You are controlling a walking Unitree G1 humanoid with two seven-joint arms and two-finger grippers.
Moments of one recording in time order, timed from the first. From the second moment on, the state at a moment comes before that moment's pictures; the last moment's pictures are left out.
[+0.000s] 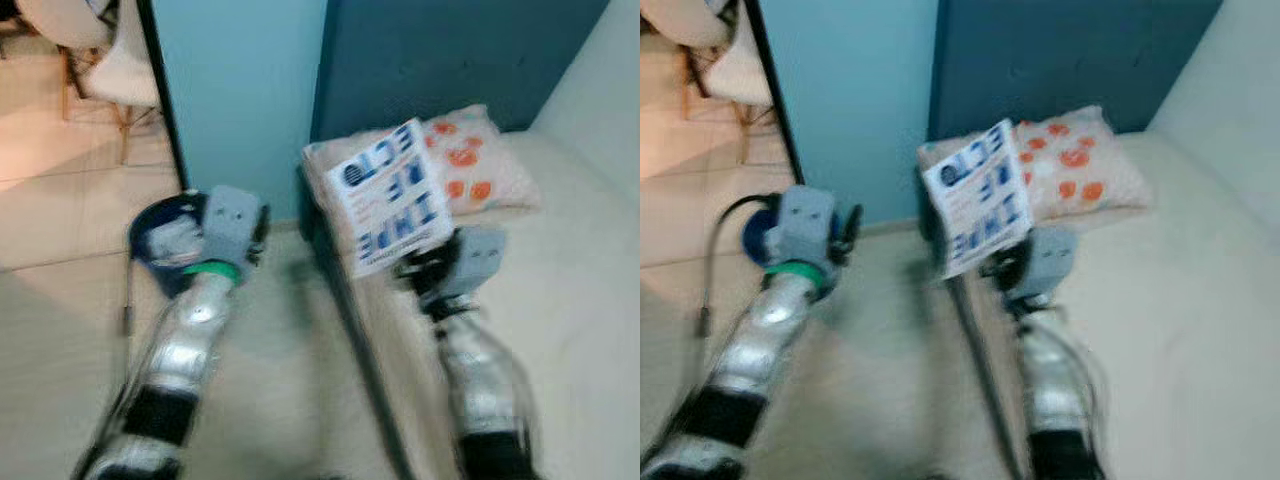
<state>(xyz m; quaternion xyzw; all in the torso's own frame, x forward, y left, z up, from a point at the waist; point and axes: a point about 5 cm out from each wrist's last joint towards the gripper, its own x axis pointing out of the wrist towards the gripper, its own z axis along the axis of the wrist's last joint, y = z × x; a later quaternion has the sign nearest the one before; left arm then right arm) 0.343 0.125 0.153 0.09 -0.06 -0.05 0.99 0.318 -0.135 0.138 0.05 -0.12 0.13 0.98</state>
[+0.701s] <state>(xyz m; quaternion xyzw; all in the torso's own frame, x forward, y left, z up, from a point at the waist) 0.343 0.115 0.153 0.08 -0.07 -0.06 0.99 0.318 -0.145 0.135 0.04 -0.11 0.11 0.99</state>
